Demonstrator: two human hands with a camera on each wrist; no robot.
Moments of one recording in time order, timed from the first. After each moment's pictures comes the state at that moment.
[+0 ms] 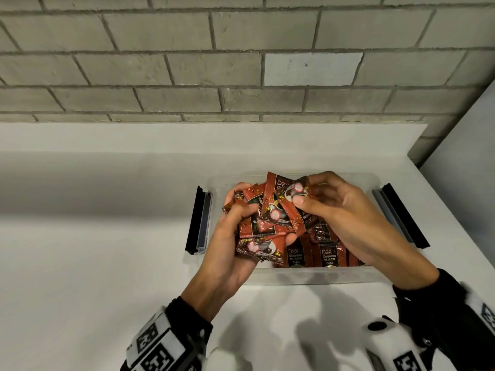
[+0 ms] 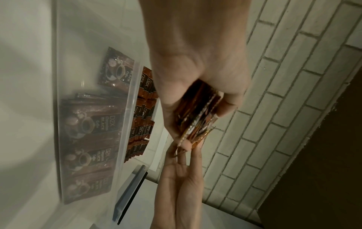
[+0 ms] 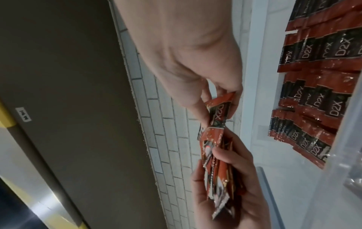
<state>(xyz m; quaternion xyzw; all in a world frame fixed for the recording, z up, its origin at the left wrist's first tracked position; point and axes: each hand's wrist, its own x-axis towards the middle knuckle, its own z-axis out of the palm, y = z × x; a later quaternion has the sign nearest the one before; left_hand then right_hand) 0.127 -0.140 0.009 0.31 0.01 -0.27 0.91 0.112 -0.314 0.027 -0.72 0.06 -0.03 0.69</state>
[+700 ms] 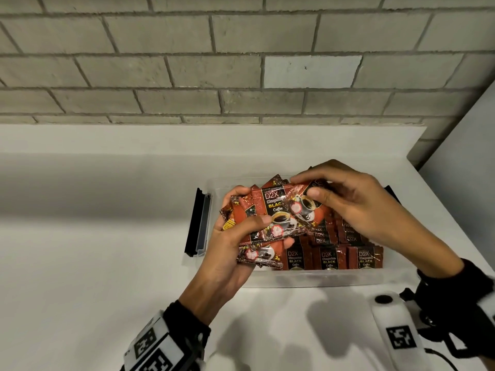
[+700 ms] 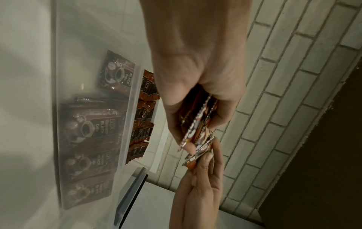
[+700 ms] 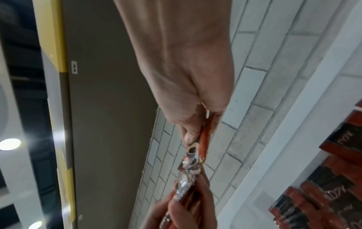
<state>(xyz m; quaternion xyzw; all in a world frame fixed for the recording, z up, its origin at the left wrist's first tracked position) 0.125 -0.139 0.009 0.35 -0.01 -0.24 0.90 0.113 -0.333 0.053 -0.86 -0.09 -0.04 0.51</state>
